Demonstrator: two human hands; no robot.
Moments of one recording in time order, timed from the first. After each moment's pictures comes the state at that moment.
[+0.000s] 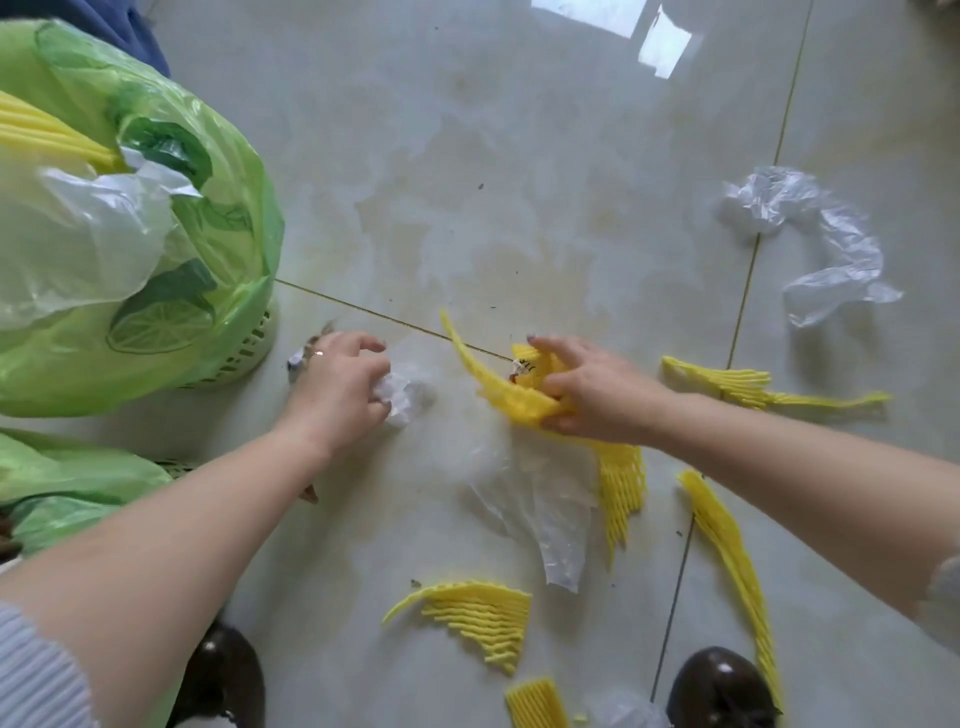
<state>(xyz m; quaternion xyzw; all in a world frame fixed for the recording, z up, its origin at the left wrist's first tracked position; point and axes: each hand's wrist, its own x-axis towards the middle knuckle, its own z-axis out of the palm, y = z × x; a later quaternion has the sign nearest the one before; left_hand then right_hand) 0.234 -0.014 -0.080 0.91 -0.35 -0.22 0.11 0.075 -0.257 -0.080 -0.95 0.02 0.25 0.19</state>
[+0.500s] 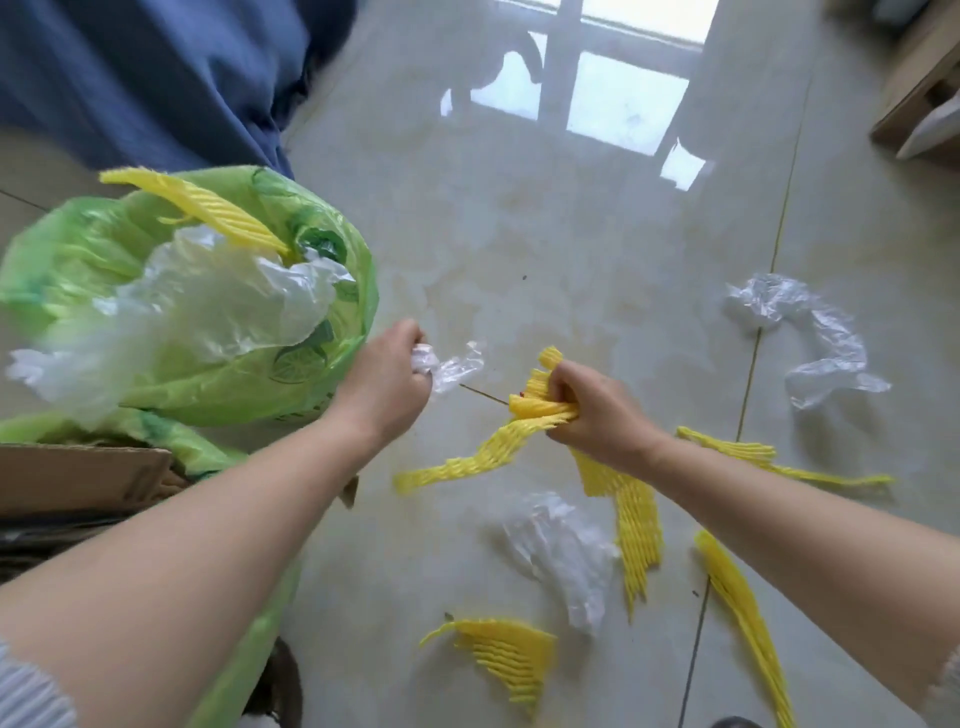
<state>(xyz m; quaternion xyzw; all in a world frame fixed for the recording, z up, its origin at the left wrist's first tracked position) 0.236 -0.035 0.029 0.92 -0.24 -0.15 0.27 0.108 -0.218 -0.013 -0.91 0.16 0.06 0.39</state>
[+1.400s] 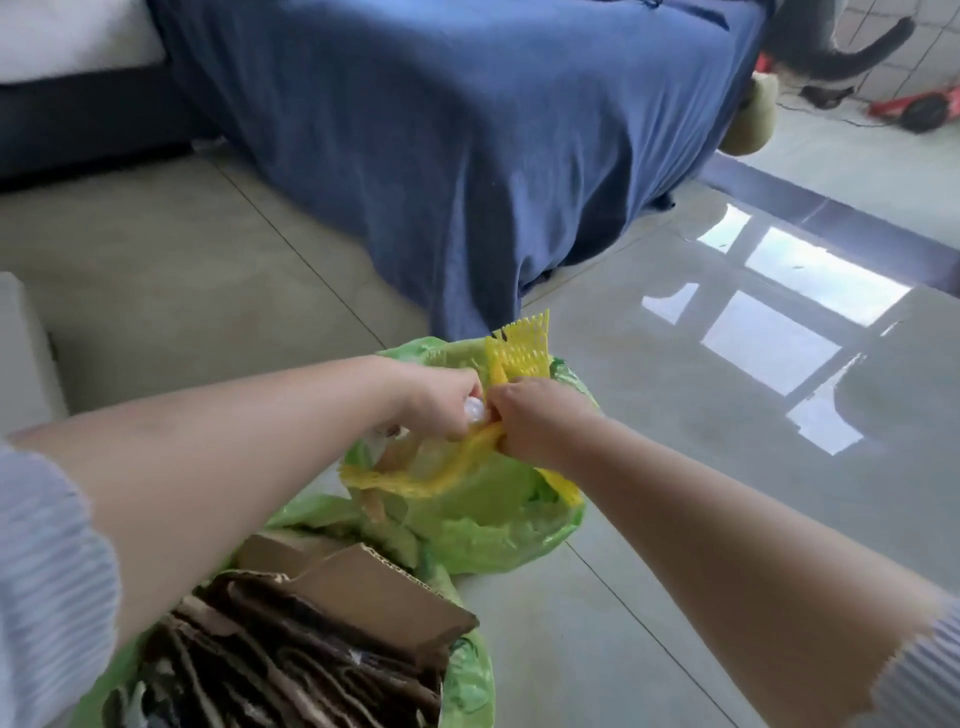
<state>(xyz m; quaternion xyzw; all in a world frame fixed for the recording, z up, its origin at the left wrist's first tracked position) 0.390 0.101 0.145 0.92 -0.17 -0.35 0.09 0.368 -0.029 0.107 -0.98 -0.13 0.13 0.02</state>
